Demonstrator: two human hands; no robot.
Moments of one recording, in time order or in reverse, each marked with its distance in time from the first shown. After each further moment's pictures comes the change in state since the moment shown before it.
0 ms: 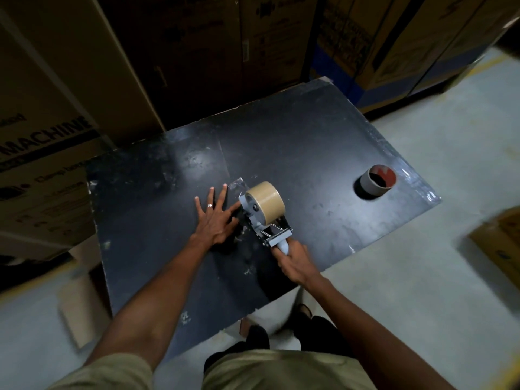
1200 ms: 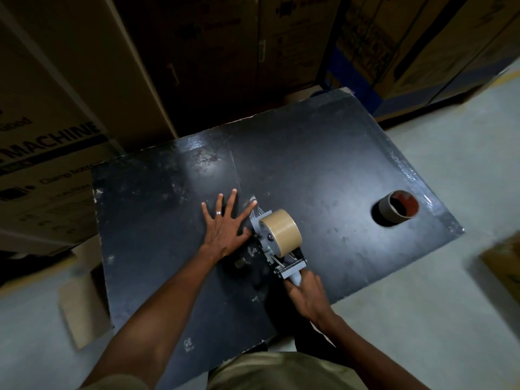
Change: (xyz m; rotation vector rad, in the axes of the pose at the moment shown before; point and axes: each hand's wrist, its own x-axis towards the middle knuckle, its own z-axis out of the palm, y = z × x) left_hand 0.028 0.001 -0.015 -0.026 0.024 -0.081; right_hand 0.003 0.000 -0.002 -0.074 -0.029 -0.013
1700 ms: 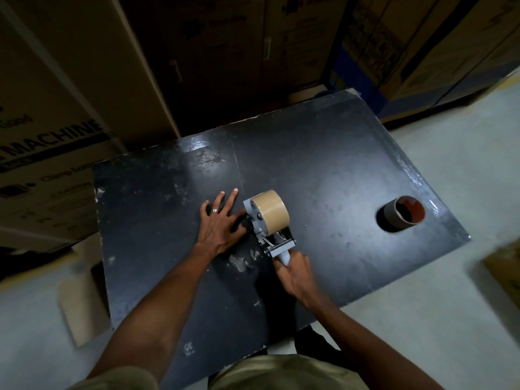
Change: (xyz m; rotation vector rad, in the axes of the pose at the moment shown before) left_hand 0.010 -0.027 -0.003 0.058 0.051 0.013; right_hand 0.045 -0.034 0.010 -0.012 0.049 0.002
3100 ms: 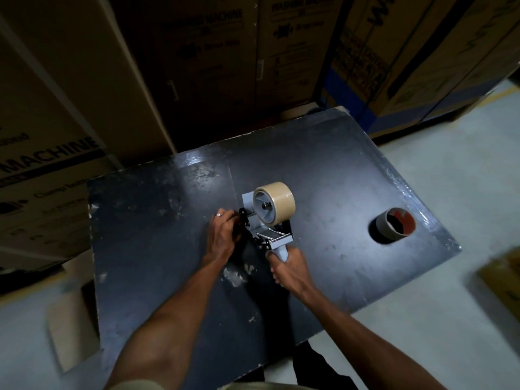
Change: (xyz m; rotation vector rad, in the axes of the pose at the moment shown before) left_hand 0.017 0.024 0.002 -0.490 0.435 -0.005; right_hand 0.026 -0.029 -0.014 0.376 -0.002 0.117
